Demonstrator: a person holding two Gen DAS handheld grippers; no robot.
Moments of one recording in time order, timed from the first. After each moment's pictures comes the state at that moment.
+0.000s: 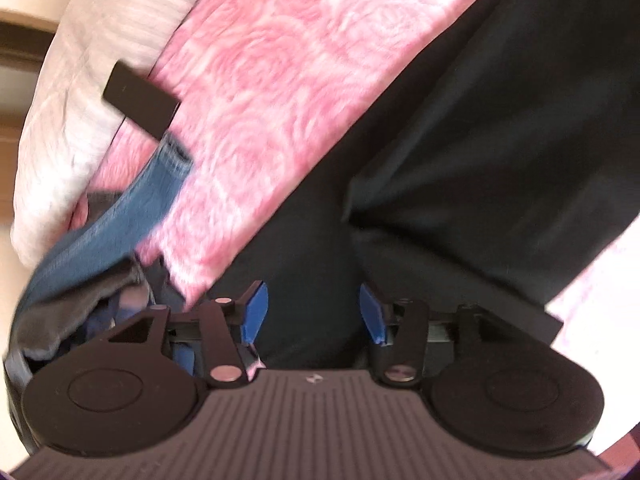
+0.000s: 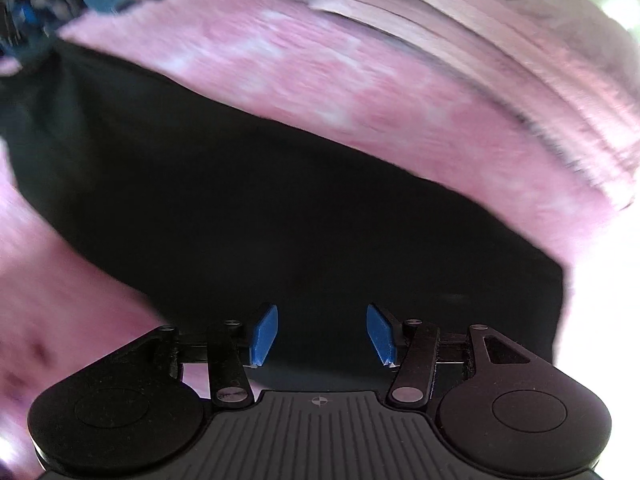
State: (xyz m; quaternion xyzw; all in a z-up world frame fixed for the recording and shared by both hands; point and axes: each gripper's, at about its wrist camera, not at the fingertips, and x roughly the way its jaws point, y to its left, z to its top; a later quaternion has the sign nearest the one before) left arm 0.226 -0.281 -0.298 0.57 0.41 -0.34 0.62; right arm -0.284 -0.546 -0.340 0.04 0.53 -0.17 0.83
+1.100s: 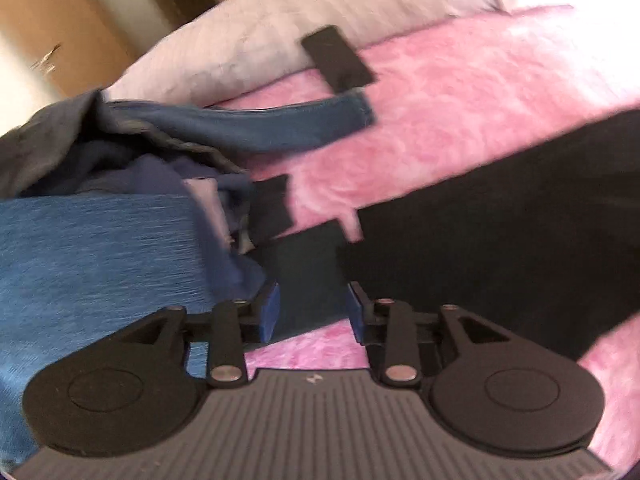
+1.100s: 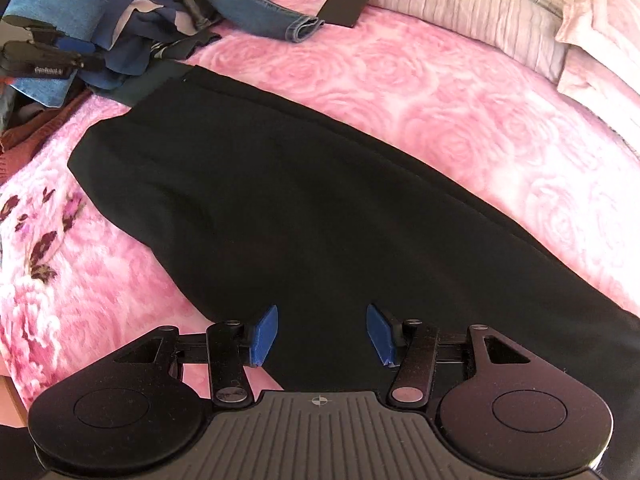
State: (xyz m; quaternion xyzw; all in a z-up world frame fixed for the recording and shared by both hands) left arm 0.312 -0.099 -0.299 0.37 0.34 -0.32 0.80; right arm 0.018 -0.309 -0.366 0.07 0.53 -0.09 0.84
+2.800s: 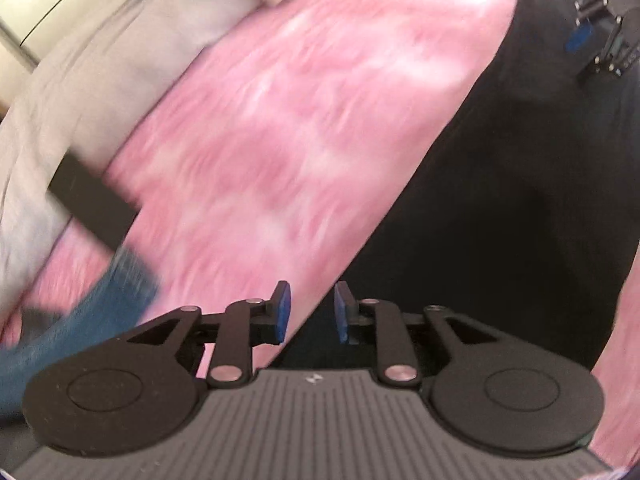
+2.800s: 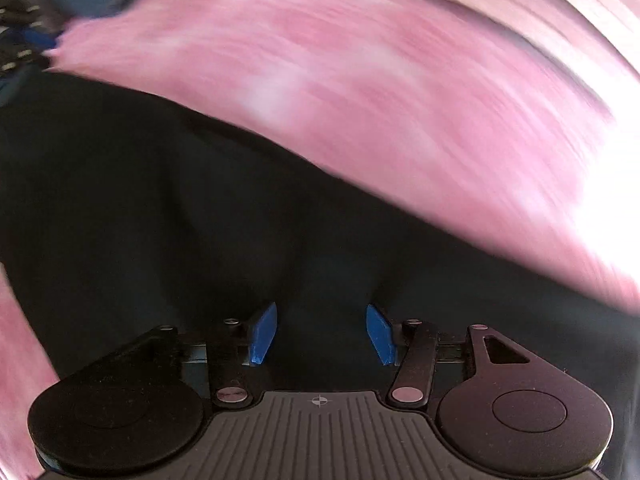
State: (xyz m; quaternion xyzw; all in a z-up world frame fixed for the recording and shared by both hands) left arm 0.293 -0.309 -0.328 0.47 0.31 -0.55 0.62; right arm -0.083 -0.522 -0.403 0.12 0.59 -0.20 0.78
